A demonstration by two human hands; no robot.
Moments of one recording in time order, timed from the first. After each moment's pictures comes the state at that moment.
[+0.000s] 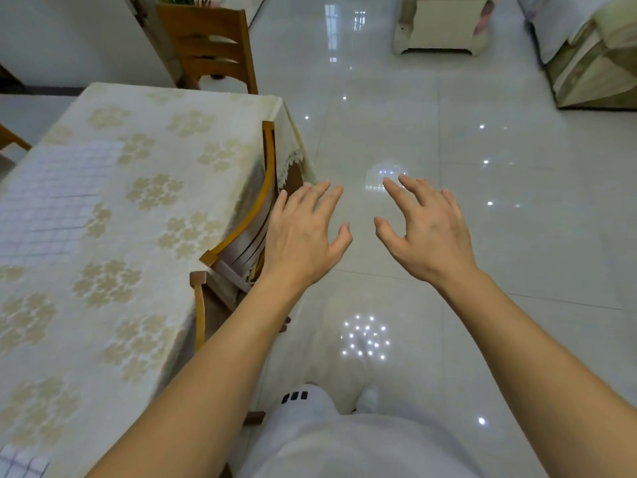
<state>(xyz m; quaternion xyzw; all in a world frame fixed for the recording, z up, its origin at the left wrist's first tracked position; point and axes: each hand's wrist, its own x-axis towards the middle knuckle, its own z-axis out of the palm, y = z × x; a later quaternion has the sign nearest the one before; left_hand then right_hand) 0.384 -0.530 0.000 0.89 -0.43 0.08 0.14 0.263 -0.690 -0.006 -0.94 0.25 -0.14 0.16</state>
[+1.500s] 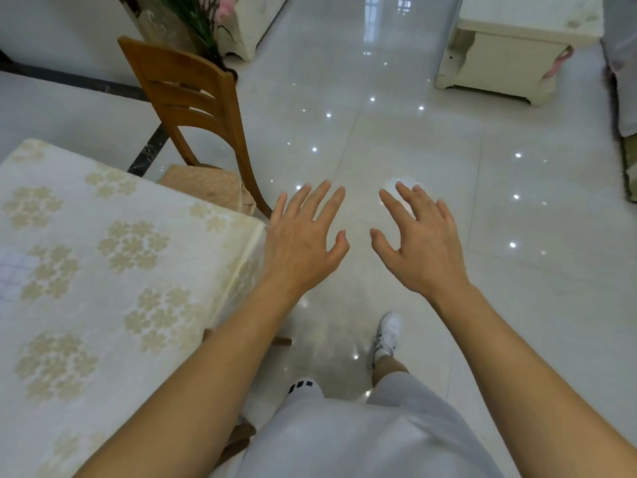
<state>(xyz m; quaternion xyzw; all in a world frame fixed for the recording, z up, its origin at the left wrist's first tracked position) 0.825 -0.880 -0.050 0.92 -0.37 0.07 0.10 0.719 -1.052 -0.048 -0.97 0.18 -0.08 0.14</state>
